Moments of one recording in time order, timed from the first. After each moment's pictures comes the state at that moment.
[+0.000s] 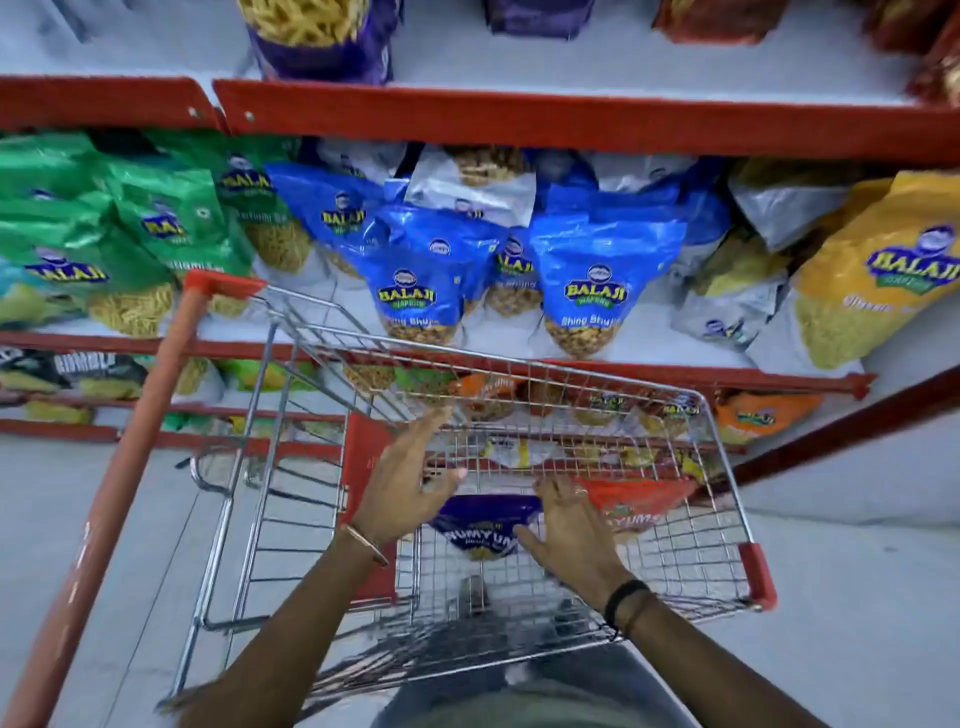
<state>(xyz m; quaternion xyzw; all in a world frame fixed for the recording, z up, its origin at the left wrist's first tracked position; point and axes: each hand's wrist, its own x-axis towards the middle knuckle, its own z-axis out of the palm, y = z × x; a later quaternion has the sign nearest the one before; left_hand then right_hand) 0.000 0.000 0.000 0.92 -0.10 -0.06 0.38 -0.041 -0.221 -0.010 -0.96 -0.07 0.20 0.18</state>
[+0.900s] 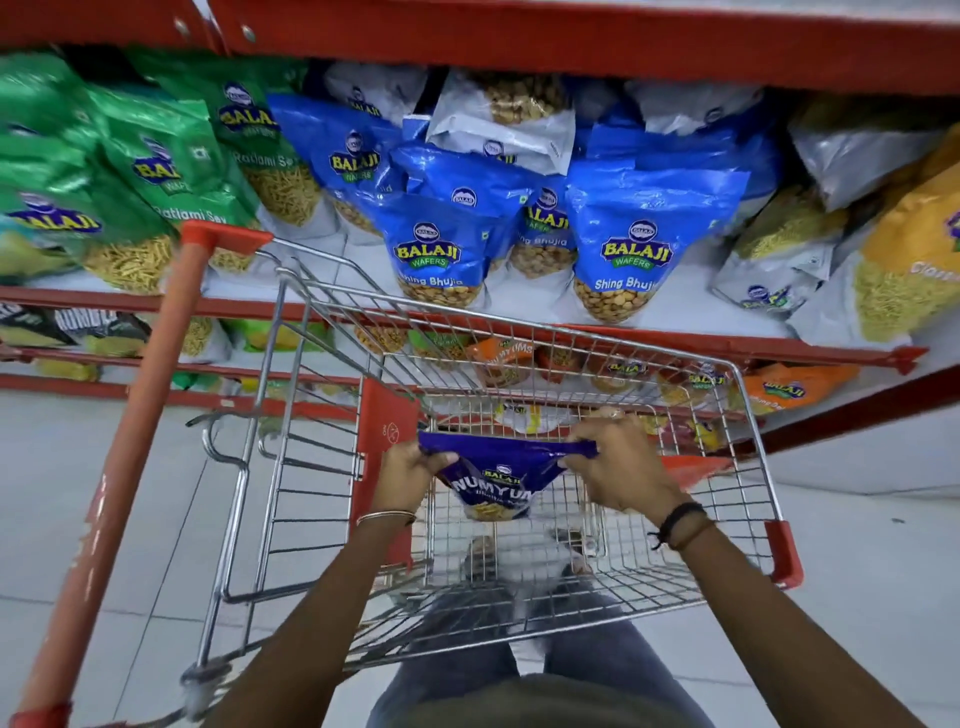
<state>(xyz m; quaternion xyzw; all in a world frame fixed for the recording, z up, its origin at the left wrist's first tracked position) -0.011 0.016 -0.052 0.78 0.17 -0.12 0.58 0.014 -0.243 0.005 -0.94 -0.10 0.16 0.29</state>
